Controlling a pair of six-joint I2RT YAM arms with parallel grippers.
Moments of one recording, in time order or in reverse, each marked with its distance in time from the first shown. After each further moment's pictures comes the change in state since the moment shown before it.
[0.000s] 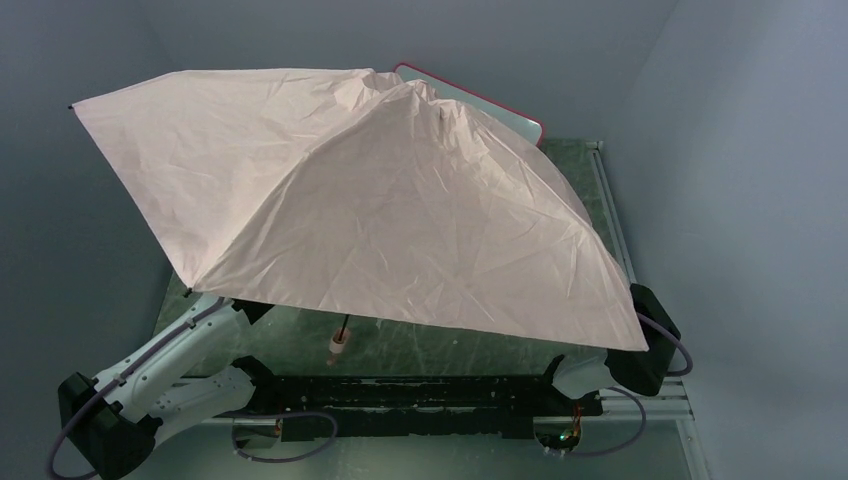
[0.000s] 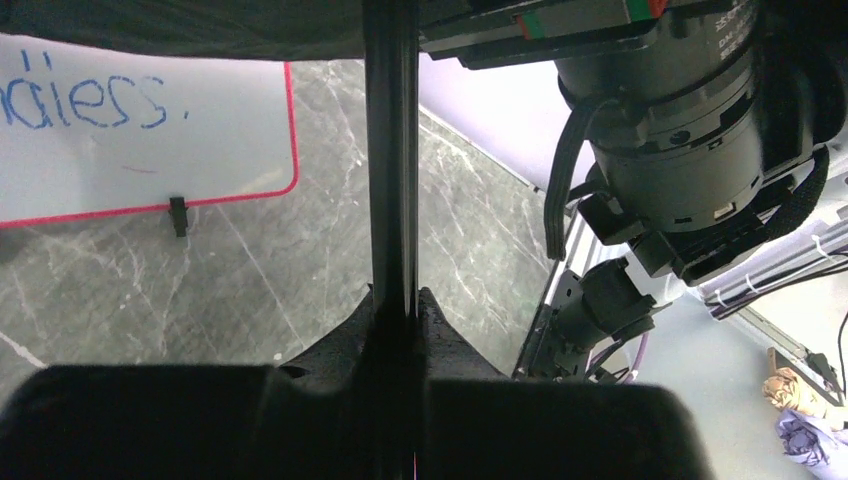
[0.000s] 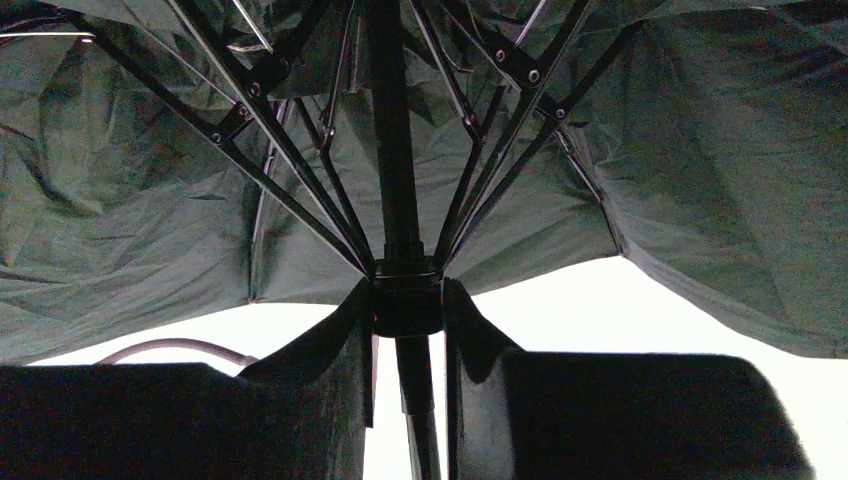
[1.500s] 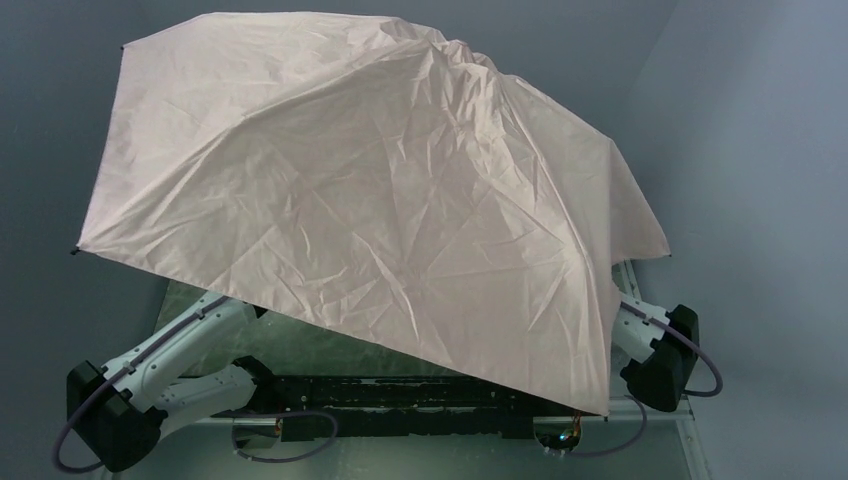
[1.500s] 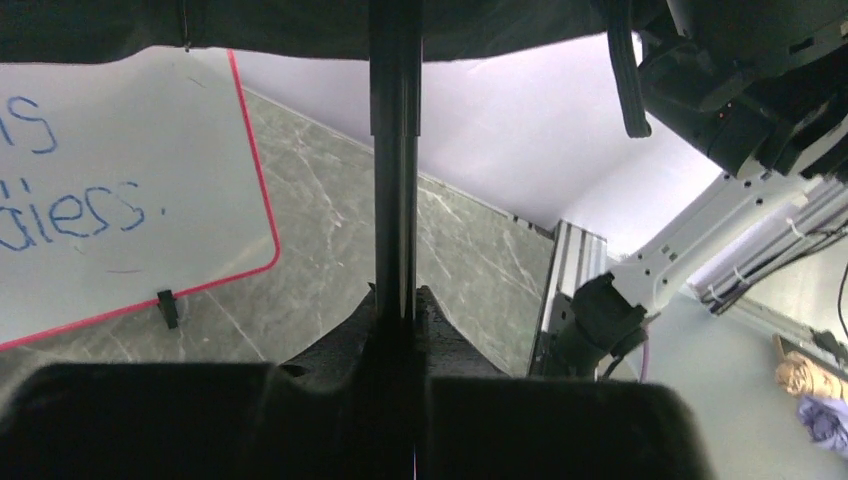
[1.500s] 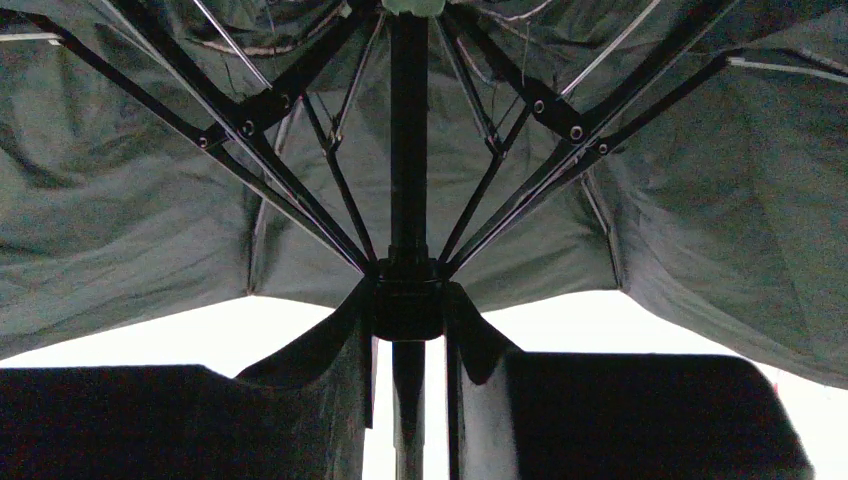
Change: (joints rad) left arm 0.005 0.054 0.010 0.202 0.101 0.026; right arm -0.031 -0.104 0.266 -0.322 0.062 -0.335
